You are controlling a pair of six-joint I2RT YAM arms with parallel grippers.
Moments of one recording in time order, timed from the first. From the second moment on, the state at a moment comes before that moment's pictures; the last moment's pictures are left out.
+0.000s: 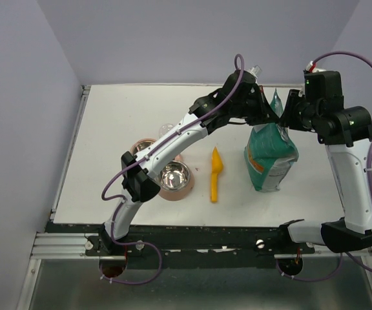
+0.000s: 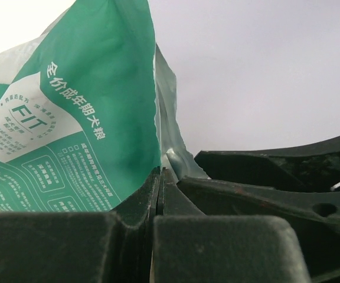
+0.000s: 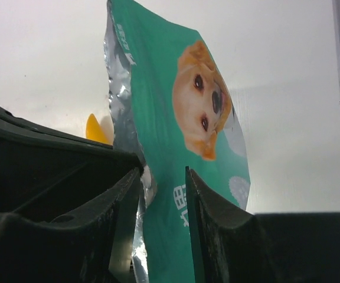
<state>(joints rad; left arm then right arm) -0.92 2.17 2.46 -0.62 0.26 -1.02 0.27 1.32 1.87 -1.26 0.21 0.32</state>
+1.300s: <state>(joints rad) -0.91 2.10 2.39 -0.73 0.26 -0.89 0.28 1.31 1.77 -1.23 0.54 0.24</state>
